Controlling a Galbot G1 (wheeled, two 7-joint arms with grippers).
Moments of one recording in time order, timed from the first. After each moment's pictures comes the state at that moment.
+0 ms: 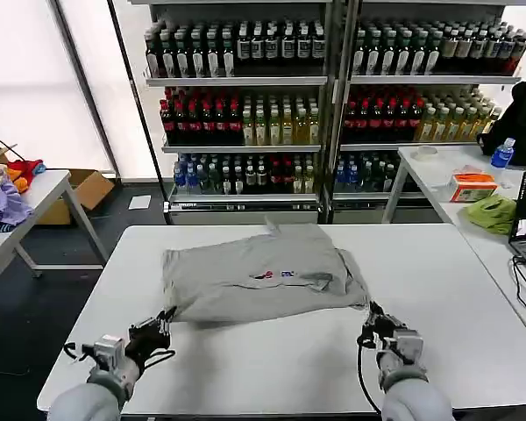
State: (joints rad) left arm 1.51 -0.97 -0.47 -2.14 -0.54 0.46 -0.15; right arm -1.47 1.12 0.38 2.22 0.49 -0.57 0.52
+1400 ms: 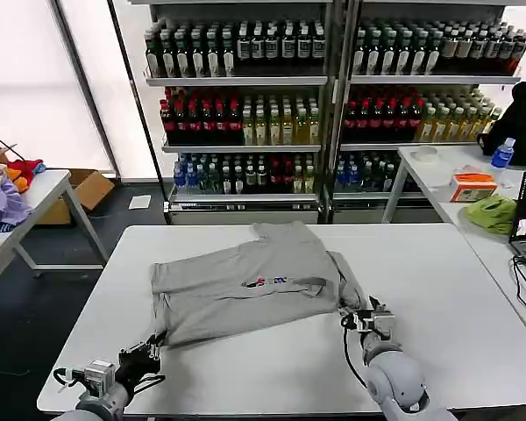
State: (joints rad) left arm 1.56 -0.99 -0.51 -2.06 -0.51 0.43 -0.10; right arm -1.13 1.20 0.27 1.80 0.43 -0.56 0.36
